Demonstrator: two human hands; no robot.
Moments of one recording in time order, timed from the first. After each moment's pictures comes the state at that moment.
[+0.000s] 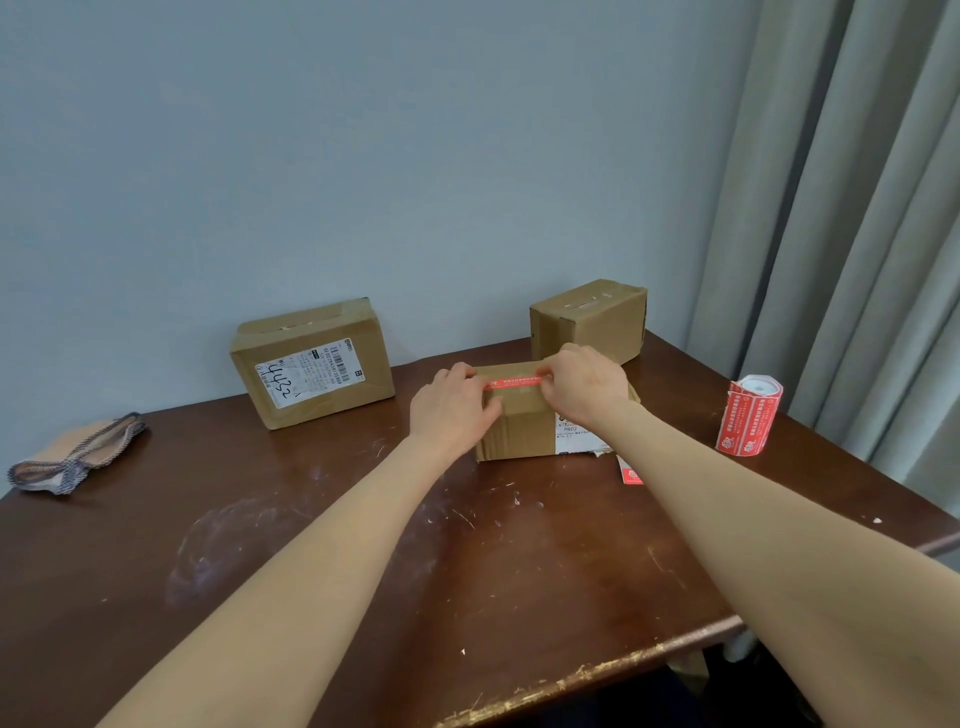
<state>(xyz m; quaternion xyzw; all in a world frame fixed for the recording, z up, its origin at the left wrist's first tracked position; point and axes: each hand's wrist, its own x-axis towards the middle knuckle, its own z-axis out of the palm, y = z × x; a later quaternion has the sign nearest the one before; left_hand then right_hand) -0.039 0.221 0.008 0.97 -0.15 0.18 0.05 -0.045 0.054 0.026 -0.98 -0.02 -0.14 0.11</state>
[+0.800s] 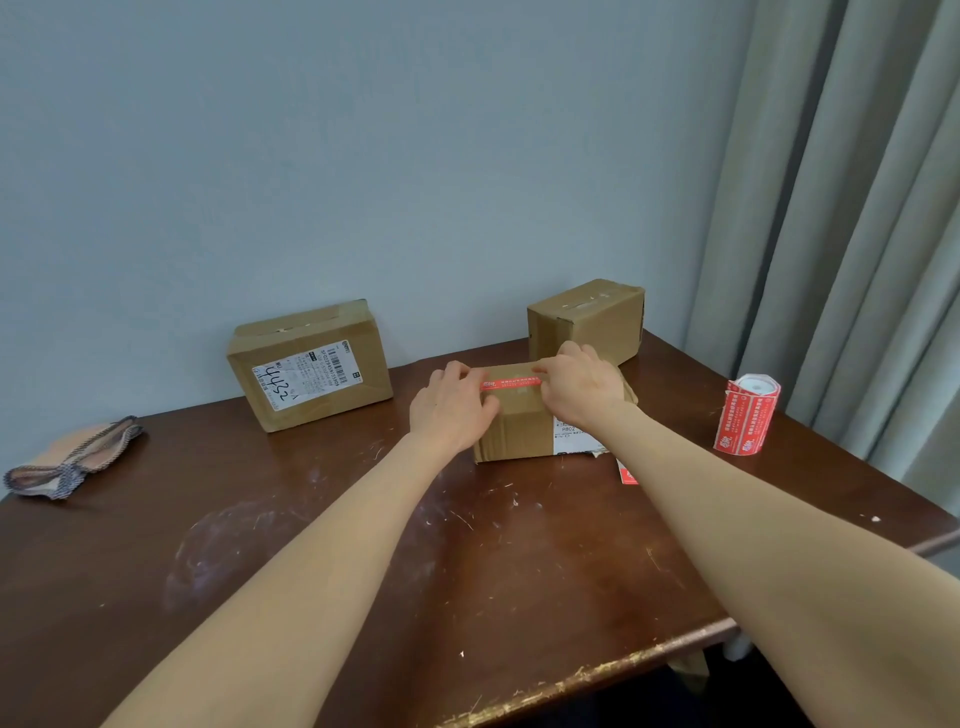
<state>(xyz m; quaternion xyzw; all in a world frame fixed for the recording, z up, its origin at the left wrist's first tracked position) -0.033 0.218 0.009 0.98 -0.12 0.14 0.08 -0.043 0.056 0.024 -0.99 0.00 -0.12 0.11</state>
